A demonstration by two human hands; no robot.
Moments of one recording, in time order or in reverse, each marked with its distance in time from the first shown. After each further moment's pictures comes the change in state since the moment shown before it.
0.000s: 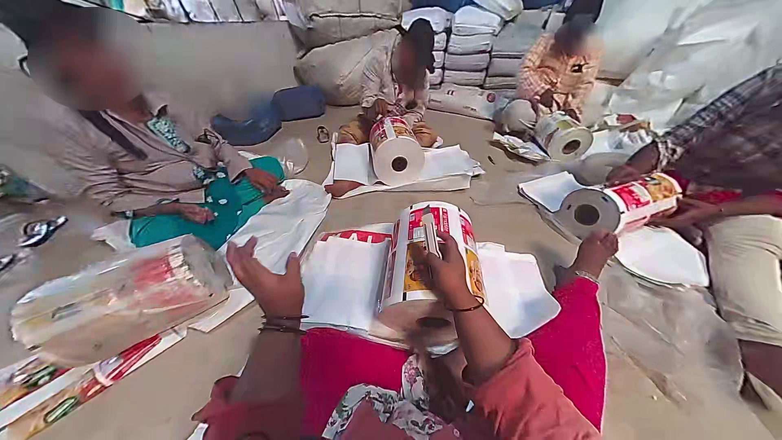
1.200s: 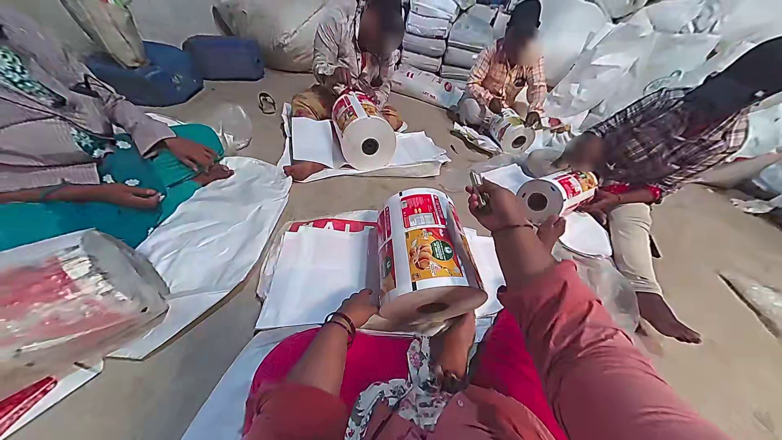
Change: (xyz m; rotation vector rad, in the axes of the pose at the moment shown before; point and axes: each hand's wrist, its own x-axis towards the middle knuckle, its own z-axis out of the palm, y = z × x) left_hand -0.105 -0.036 0.106 -0.044 -1.632 -0.361; right_hand 0.088 -0.071 -0.061 0.352 0.314 0.195
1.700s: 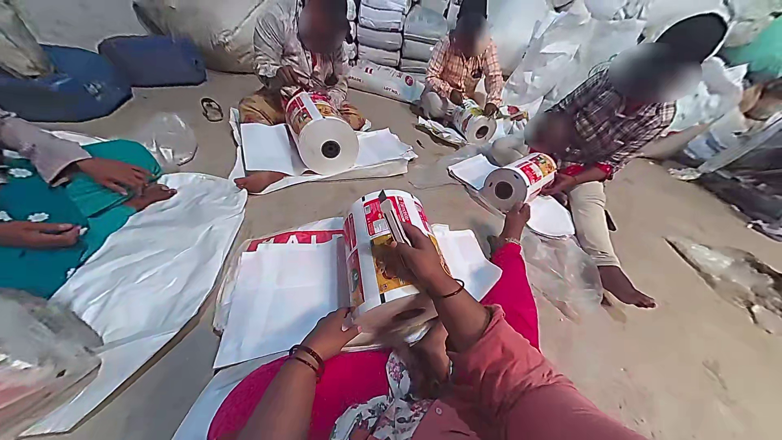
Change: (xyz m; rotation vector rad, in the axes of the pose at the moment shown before) left_hand -0.020 0.013 -0.003 0.069 -0.042 0.166; right_hand -0.072 0.097 0.009 -0.509 -0.292 -0.219
